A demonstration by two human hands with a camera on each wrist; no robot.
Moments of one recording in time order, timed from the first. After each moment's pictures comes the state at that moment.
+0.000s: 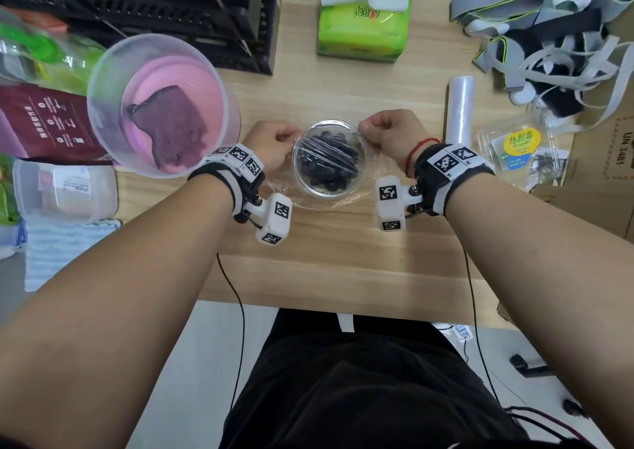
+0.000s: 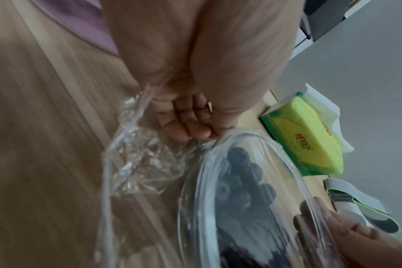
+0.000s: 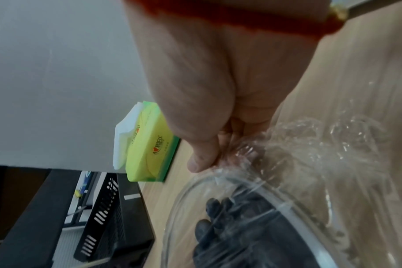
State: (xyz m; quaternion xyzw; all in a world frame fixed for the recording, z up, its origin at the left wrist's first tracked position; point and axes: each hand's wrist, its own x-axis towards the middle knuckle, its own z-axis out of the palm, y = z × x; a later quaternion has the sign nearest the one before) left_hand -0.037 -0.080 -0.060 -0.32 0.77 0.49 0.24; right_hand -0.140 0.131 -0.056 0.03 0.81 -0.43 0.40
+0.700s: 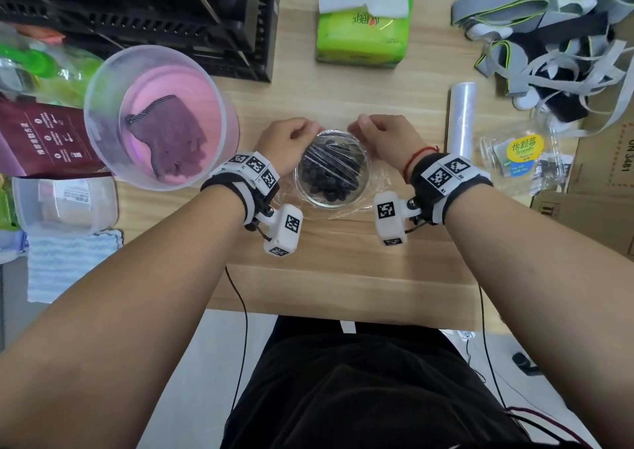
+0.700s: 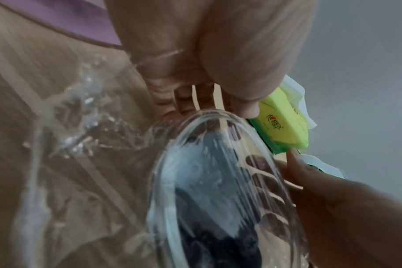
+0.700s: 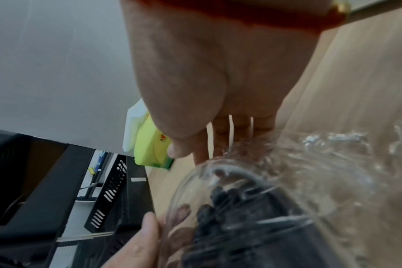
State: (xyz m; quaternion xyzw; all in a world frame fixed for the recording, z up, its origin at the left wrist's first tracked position) left_hand -0.056 -0.062 -0.052 -0.26 0.80 0.50 0.20; right_hand -0.146 0.124 -0.058 -0.05 0.82 -0.39 0.41
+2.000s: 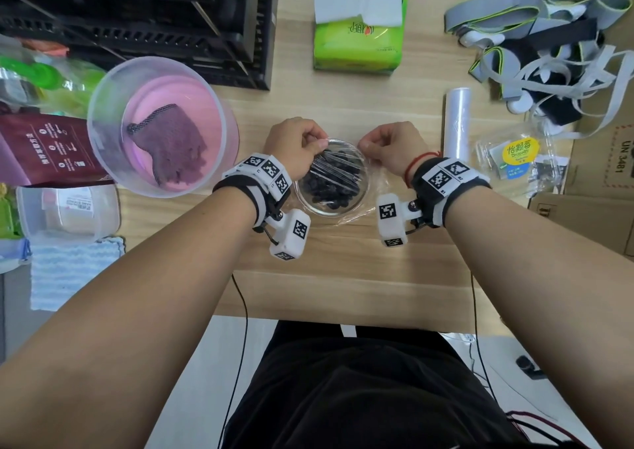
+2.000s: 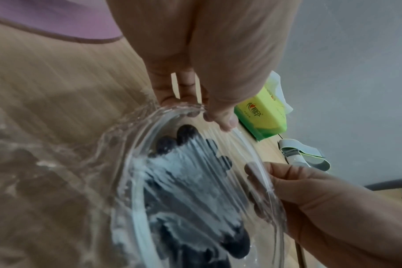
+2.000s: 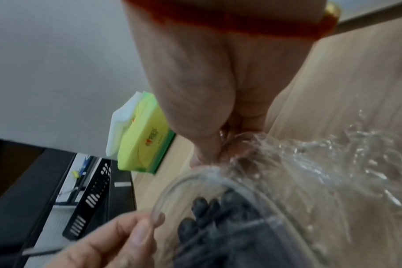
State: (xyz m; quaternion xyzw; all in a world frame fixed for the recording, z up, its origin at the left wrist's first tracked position) left_hand -0.067 -0.053 -0.056 -0.23 0.87 0.40 0.17; right_hand -0.148 0.139 -0.073 -0.01 0.84 -0.38 0.39
